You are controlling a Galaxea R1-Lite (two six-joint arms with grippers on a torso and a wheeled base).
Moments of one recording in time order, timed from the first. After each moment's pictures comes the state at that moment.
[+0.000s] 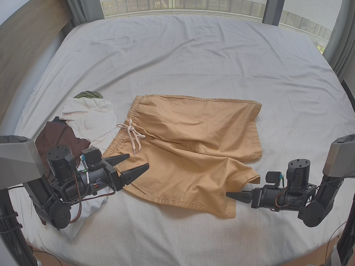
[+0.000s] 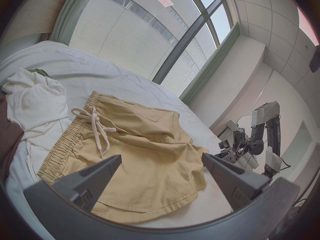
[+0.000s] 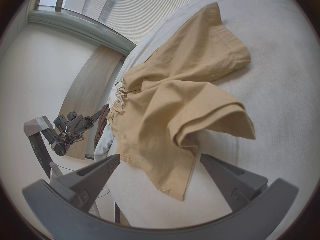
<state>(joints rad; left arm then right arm) -0.26 2.06 -0.41 -1.55 -0.58 -0.23 0.34 2.10 -0.33 -1.29 0.48 0.45</state>
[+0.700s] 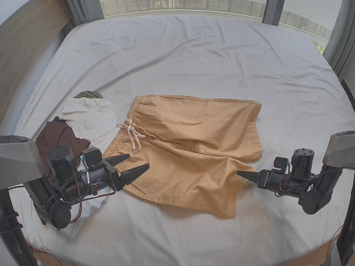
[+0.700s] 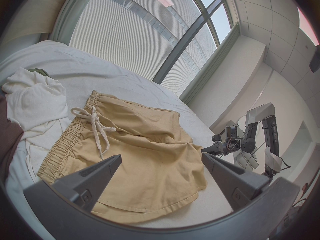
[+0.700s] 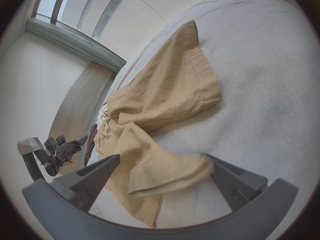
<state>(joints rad) -0.26 2.07 -0.41 -1.55 -0.58 -0.23 0.20 2.16 -0.46 -1.30 0.47 0.49</state>
